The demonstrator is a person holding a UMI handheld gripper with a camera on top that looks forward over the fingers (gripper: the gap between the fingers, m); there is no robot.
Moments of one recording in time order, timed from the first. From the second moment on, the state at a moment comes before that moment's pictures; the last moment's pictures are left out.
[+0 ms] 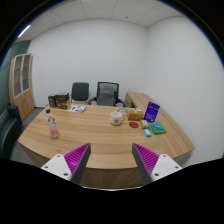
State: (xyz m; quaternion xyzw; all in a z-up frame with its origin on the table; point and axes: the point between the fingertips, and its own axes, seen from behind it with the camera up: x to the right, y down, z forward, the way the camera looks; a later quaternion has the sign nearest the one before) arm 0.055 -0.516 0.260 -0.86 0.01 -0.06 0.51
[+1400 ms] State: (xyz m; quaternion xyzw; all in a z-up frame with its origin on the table) arm -0.310 -0.209 0.066 -0.81 0.02 -0.02 0.58
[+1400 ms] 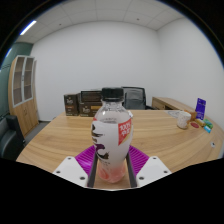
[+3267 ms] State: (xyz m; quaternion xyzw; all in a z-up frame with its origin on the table) arm 0.033 -0.027 0.238 -0.59 0.40 0.60 0.37
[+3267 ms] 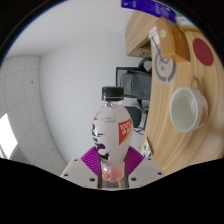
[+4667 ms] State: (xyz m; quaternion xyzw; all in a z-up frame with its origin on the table) arm 0.314 -0.021 0.056 -0.82 0.08 -0.07 0.56
